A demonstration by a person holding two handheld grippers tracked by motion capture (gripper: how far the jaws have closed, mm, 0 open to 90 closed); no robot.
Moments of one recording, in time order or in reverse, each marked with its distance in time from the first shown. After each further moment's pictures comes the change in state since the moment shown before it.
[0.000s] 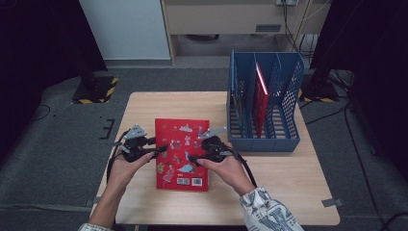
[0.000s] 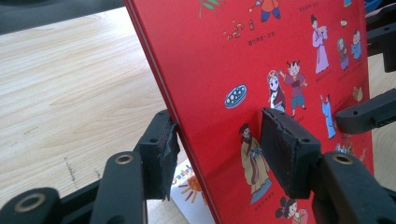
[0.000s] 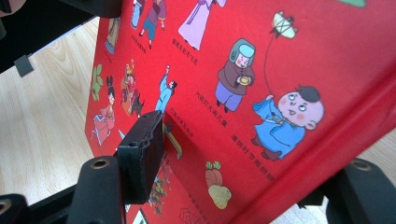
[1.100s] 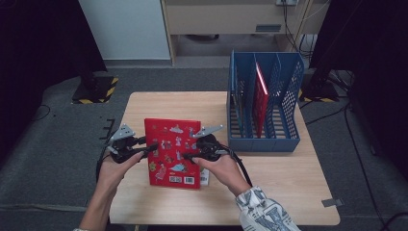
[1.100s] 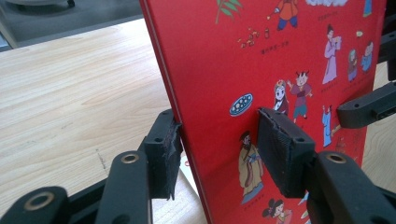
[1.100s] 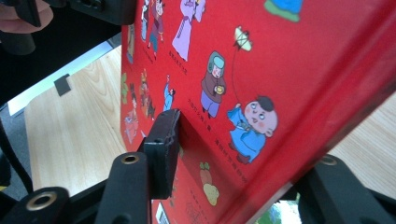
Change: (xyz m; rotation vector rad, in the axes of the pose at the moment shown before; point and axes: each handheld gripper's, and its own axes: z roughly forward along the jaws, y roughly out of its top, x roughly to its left) left arm 0.009 0.000 -0.032 -0.041 0.031 -0.014; right arm 0.014 0.015 -0.002 -0.060 0.080 -0.007
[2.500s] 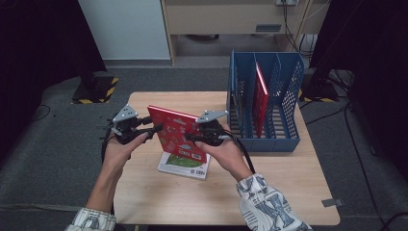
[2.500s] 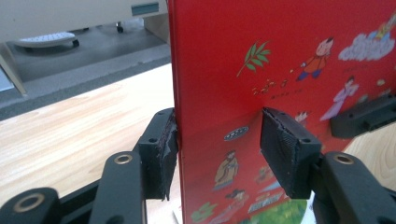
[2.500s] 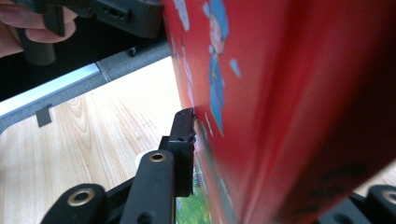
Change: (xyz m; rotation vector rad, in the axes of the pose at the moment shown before) left arm 0.007 0.051 0.019 -0.116 -0.015 0.044; right arm -0.017 0.036 -0.022 -0.137 -0.056 -0.121
